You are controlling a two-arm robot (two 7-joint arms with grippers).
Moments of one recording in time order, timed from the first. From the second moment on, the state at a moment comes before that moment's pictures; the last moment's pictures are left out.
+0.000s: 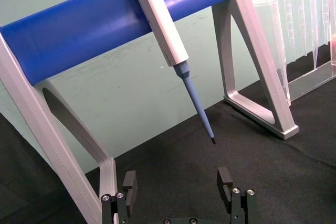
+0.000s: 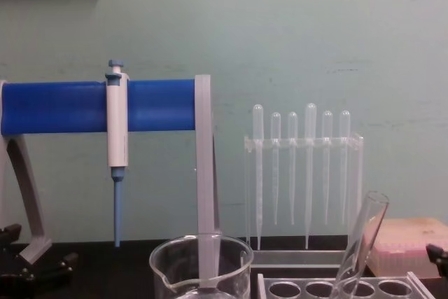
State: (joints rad) left arm -0.20 0.60 0.45 -1.41 -0.25 -0.12 0.03; right arm 0.20 0.61 -0.44 -1.42 0.26 -0.13 -0.01
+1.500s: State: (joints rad) left arm -0.20 0.60 0.45 -1.41 -0.25 -0.12 0.03; right arm 0.23 0.76 -0.41 -1.39 0.81 -0.12 1.03
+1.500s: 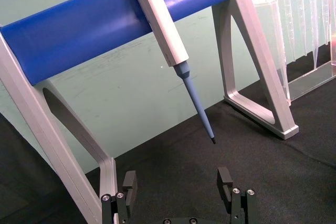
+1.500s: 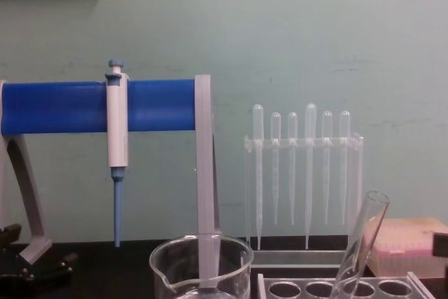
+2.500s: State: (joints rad) left arm -0.20 0.60 0.45 -1.41 -0.25 -0.12 0.03; right arm 0.38 0.66 -0.52 -1.33 0.69 -0.17 0.97
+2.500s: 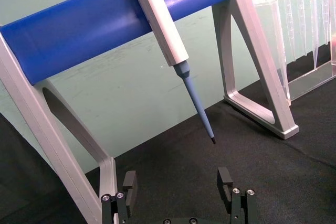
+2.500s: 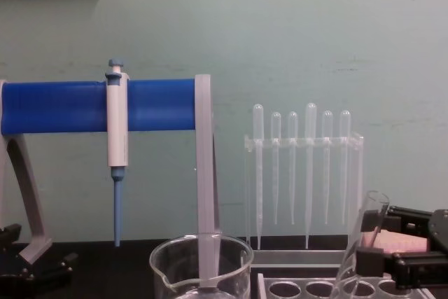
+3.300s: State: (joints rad) left arm -0.20 0.60 0.45 -1.41 -0.25 -0.12 0.03; right arm 0.39 0.65 -0.53 -1.33 0.68 -0.18 0.97
